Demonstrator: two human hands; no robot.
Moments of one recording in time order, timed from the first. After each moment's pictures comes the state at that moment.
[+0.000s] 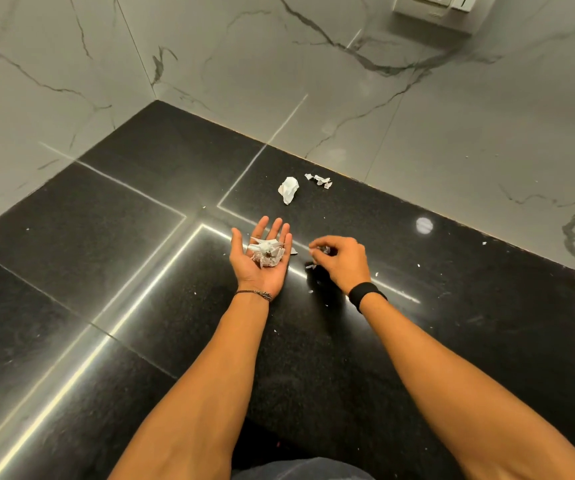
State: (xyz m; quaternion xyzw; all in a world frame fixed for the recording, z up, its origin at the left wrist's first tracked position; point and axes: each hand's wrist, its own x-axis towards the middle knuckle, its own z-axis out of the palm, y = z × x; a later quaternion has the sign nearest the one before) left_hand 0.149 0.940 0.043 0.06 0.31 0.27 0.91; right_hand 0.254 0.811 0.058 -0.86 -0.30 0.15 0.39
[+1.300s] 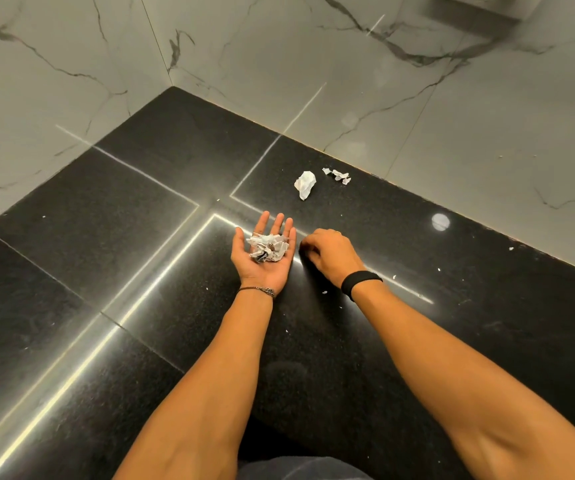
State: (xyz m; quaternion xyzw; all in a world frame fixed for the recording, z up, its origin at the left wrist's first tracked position) left_hand 0.145 0.959 0.027 0.01 0.30 0.31 0.90; right_hand 0.258 0.857 0.052 -0.84 -0.51 0.14 0.15
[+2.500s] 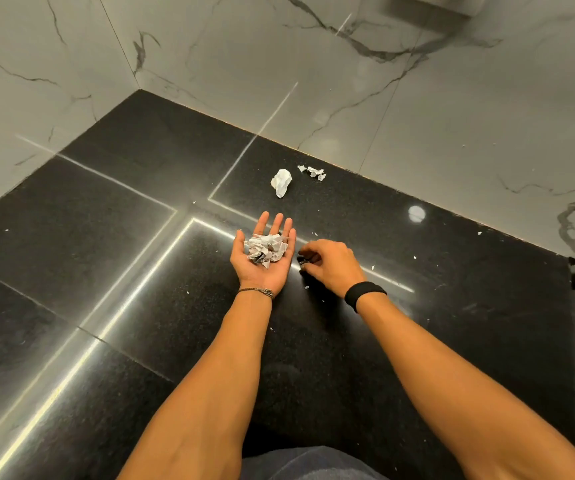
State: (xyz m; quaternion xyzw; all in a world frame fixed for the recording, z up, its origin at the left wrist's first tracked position) left_hand 0.160 0.934 0.026 0.00 0.28 0.26 0.93; right_hand 0.252 0.811 0.057 -0.86 -0.42 0.19 0.21
